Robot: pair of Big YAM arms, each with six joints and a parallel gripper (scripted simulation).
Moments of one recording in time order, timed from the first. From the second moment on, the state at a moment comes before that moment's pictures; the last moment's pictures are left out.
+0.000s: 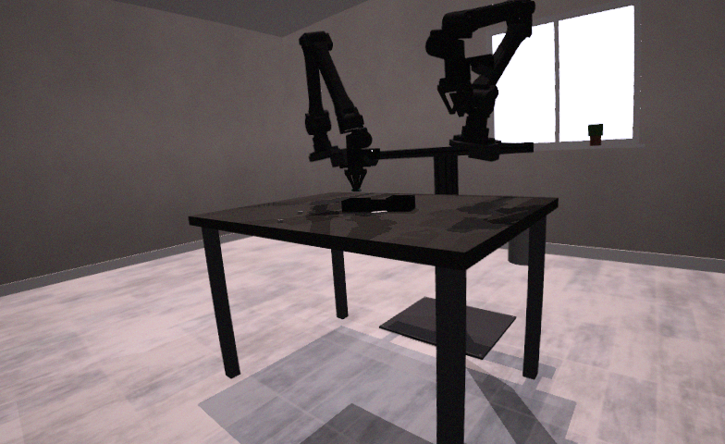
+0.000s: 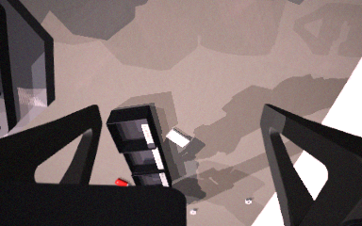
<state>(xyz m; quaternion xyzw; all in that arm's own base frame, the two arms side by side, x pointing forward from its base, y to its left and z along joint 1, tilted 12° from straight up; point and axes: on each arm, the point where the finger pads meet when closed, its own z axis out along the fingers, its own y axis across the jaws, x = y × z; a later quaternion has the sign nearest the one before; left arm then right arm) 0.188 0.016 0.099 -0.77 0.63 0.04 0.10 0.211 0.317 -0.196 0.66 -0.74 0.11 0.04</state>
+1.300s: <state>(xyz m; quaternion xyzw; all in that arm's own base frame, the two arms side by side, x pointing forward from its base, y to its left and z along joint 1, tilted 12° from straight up) 0.188 0.016 0.099 -0.77 0.63 0.04 0.10 0.216 0.319 -0.207 0.81 -0.58 0.09 0.05</state>
